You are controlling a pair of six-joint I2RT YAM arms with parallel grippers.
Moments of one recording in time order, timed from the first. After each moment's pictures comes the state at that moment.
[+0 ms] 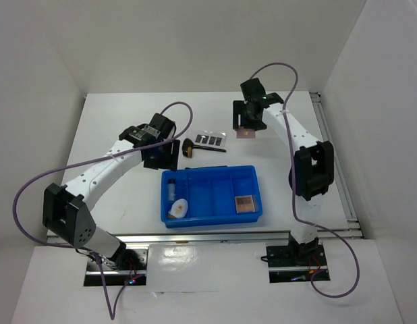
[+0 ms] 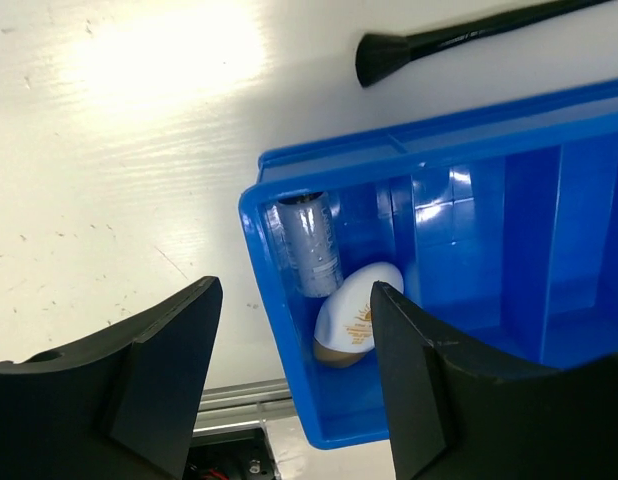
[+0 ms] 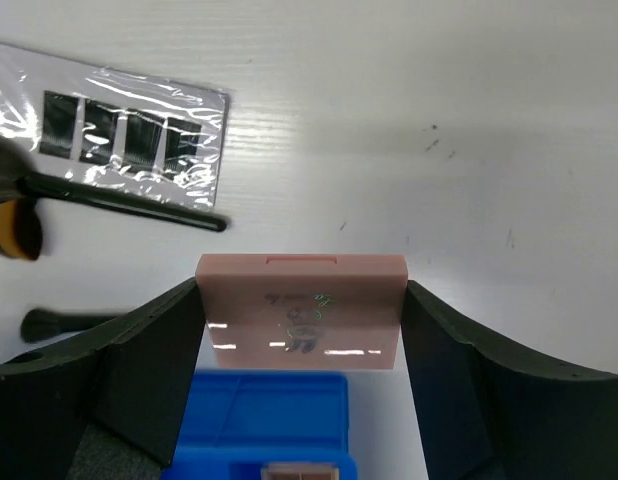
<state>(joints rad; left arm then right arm) -0.49 1.49 1.32 -0.96 -0.10 -0.40 0.34 2.00 1.82 -0.81 0.14 0.30</state>
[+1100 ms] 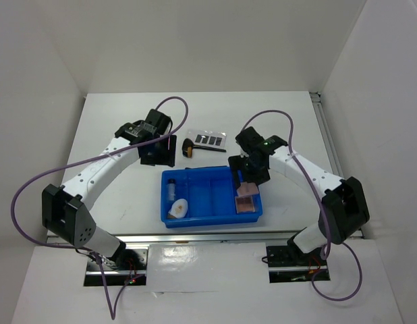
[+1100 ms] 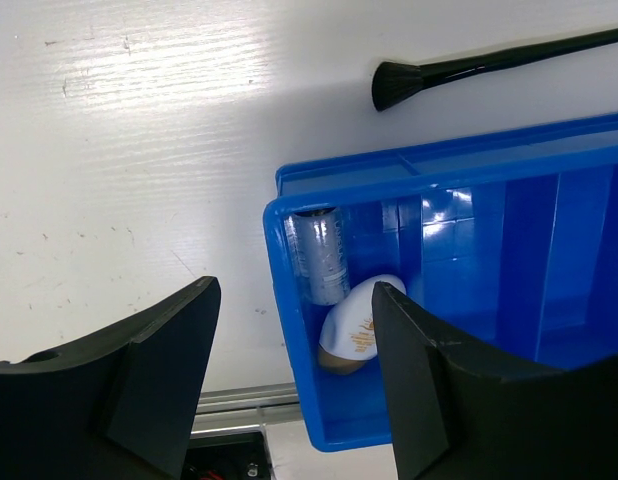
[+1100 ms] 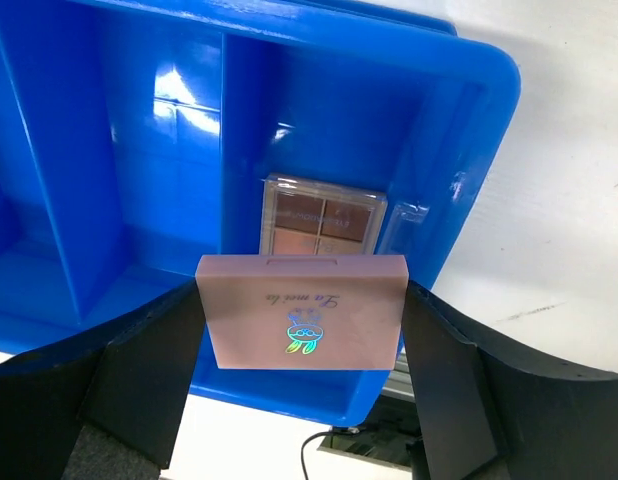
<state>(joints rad) -0.46 1.49 1.37 -0.98 -0.12 -0.40 0.55 1.48 1.15 -0.93 -0.02 0.35</state>
